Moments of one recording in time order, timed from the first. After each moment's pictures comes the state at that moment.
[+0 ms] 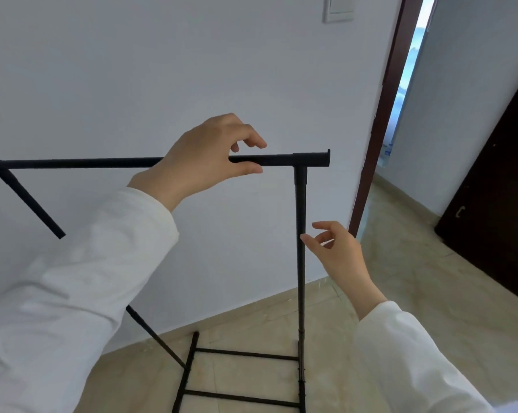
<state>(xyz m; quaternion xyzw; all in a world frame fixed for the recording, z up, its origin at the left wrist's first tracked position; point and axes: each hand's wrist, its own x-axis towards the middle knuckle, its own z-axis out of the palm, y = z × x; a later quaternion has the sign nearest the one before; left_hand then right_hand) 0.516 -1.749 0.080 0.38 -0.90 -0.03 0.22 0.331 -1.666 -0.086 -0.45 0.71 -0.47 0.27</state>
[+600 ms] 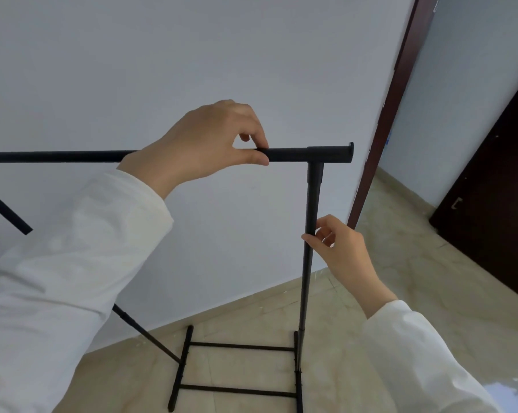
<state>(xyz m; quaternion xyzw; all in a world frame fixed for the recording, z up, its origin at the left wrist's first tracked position) 0.515 -1.806 0.076 0.33 -0.93 -0.01 0.18 0.330 -1.706 -0.094 -0.53 0.71 -0.42 0.21</state>
